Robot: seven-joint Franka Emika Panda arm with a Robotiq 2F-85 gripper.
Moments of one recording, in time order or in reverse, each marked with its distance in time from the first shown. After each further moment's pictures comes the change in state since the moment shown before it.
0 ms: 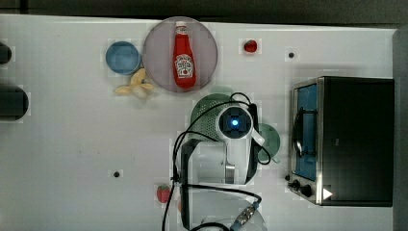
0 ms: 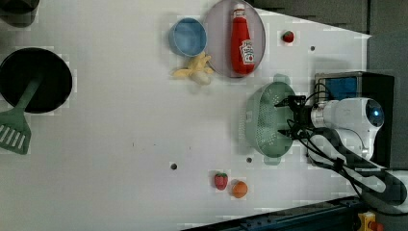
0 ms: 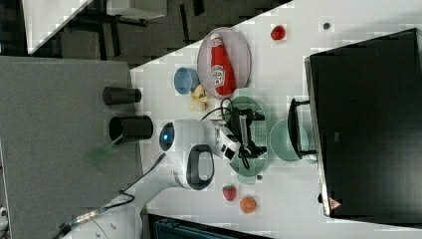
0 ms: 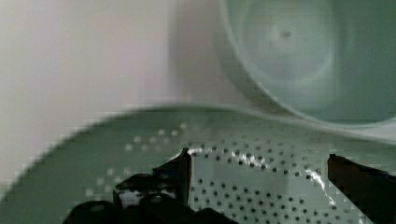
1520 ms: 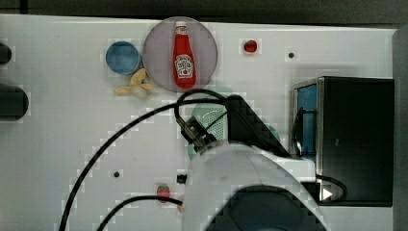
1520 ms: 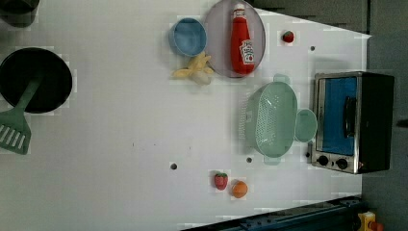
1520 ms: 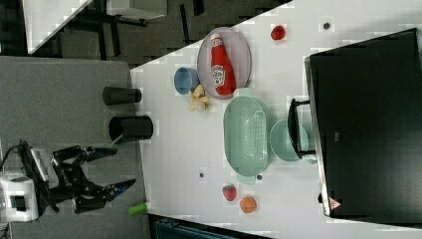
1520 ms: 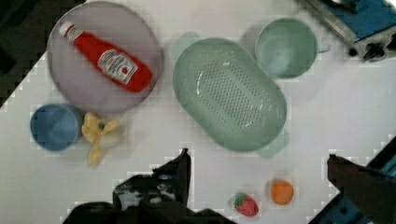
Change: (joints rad) arm 0.024 -0.753 0.098 0.412 0.095 -1.044 -0.575
